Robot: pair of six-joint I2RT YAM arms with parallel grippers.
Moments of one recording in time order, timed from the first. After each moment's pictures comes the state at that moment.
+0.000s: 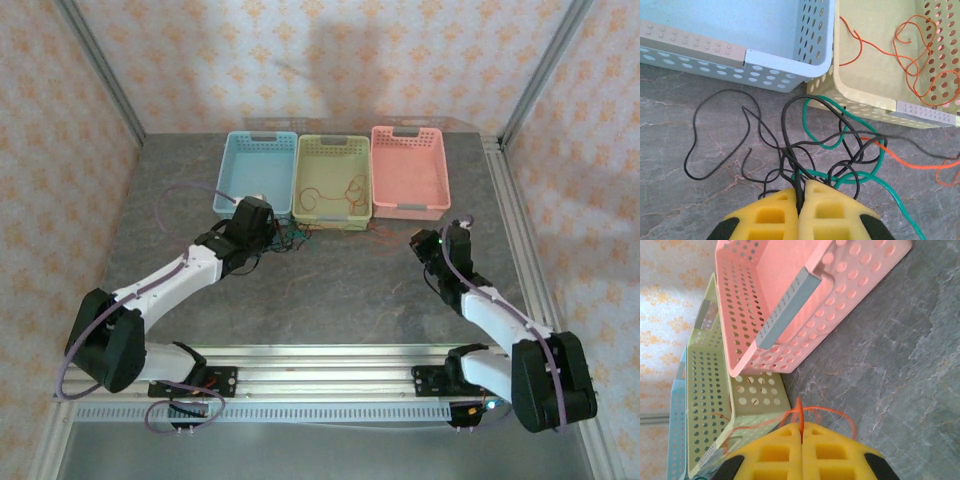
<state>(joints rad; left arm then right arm) -0.47 1.34 0.87 -0.35 -0.12 -0.70 0.19 1.09 0.39 0.18 -0.04 1.05</state>
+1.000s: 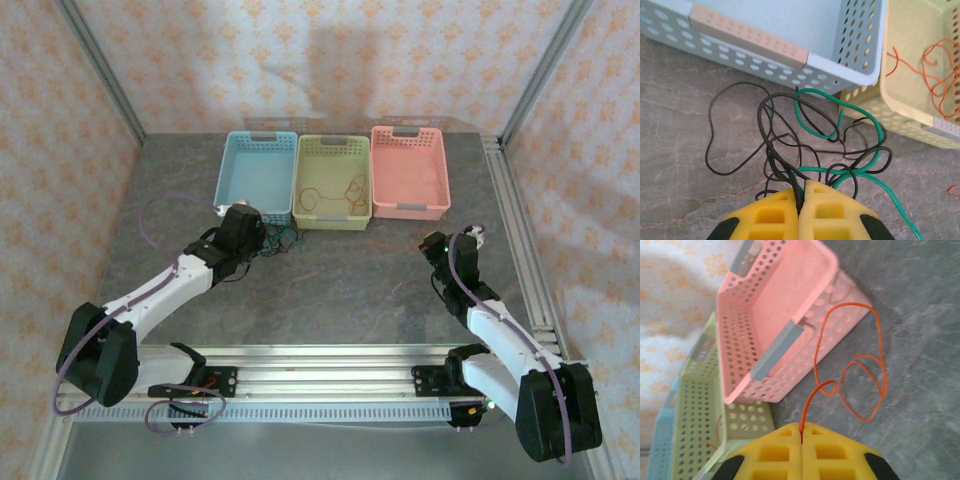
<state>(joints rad) -0.42 1.27 0.78 -0.33 -0.15 -0.75 0.19 0.93 0.35 0.14 0.09 1.00</state>
